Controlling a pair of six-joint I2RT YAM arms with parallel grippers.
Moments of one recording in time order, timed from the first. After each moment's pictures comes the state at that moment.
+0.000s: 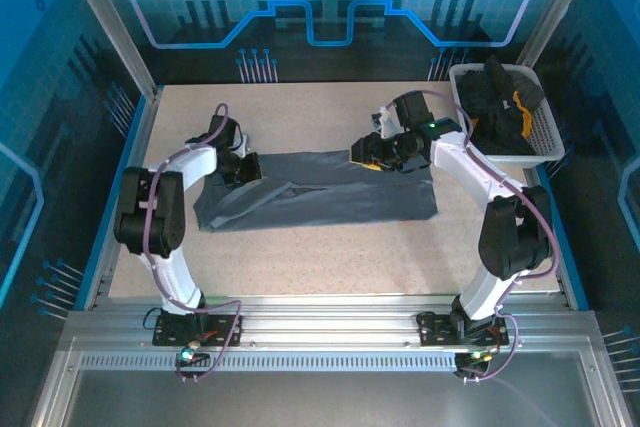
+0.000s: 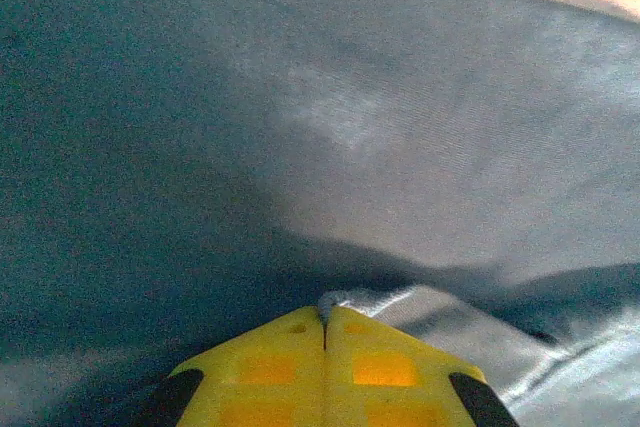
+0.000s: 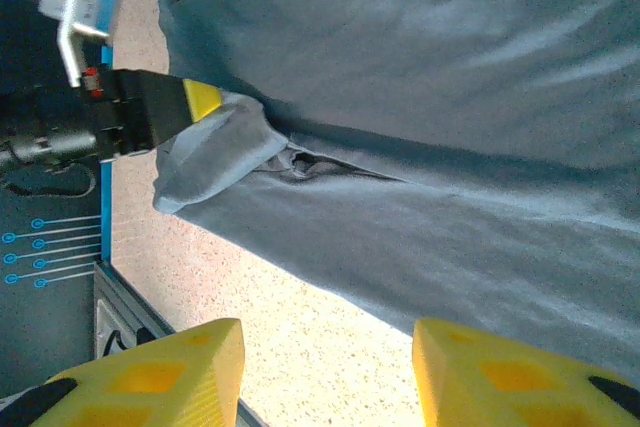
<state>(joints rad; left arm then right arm) -0.06 1.82 1.17 -0.52 0.34 -0.38 0.32 1.70 1.39 -0.70 -0.61 0.46</state>
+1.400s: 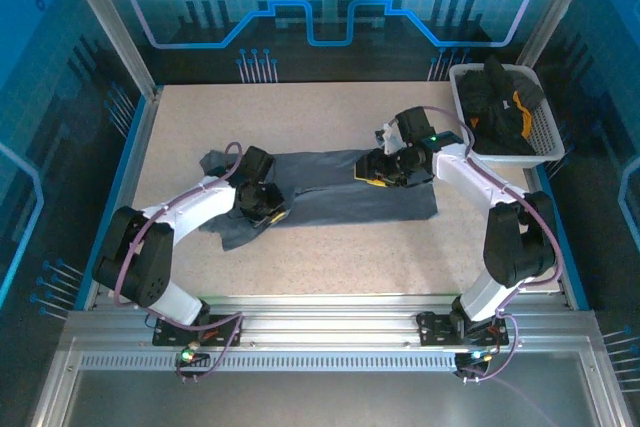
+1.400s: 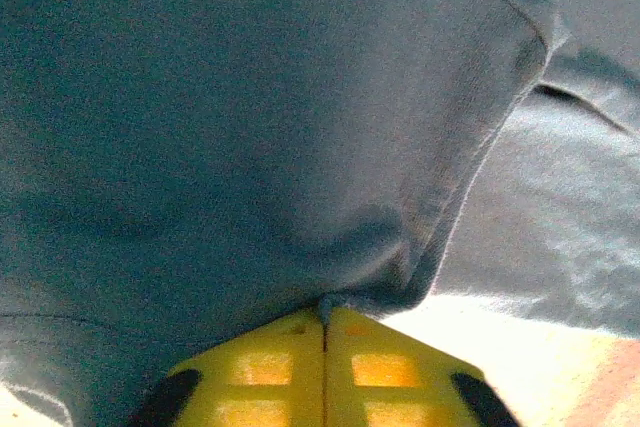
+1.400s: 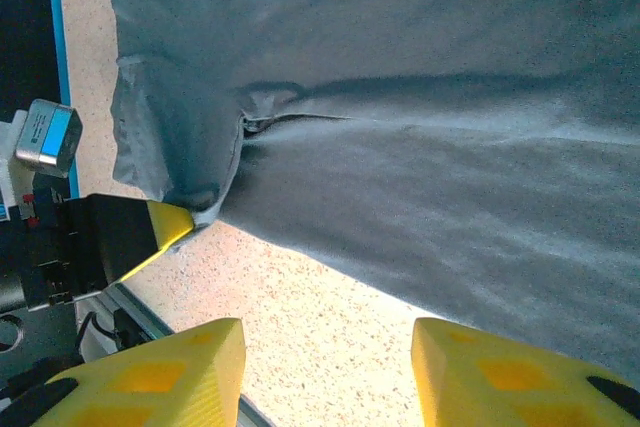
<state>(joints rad) -0.38 1.53 0.94 -0.63 0.23 -1.03 0.32 1.64 1.25 -0.69 -0.59 0.46</state>
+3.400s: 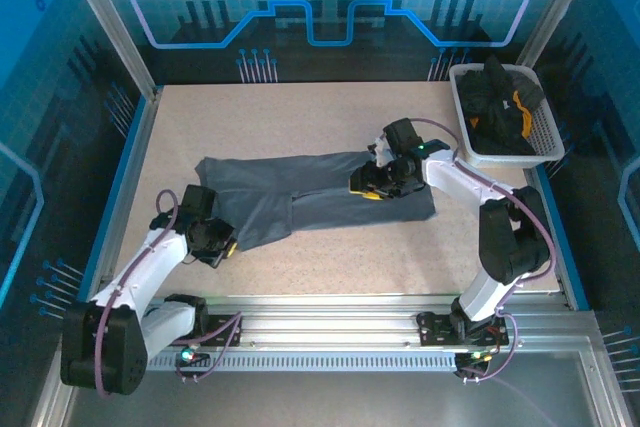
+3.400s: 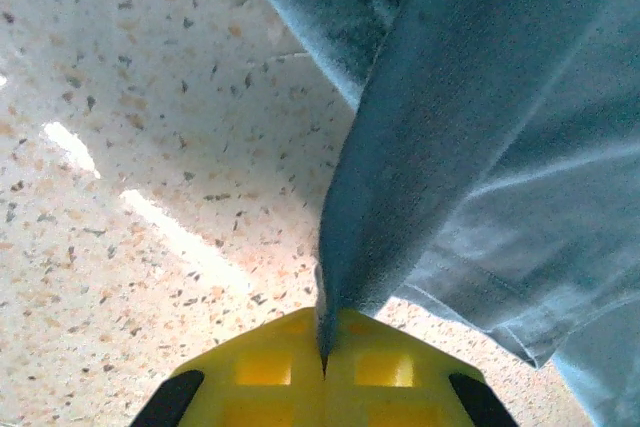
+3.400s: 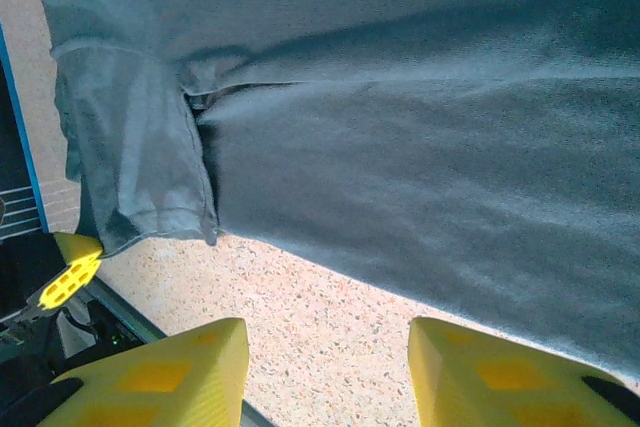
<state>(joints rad) -0.08 1.04 0.56 -0.80 0.21 -1.18 0.38 1.68 1.19 -0.67 -0.55 0.51</state>
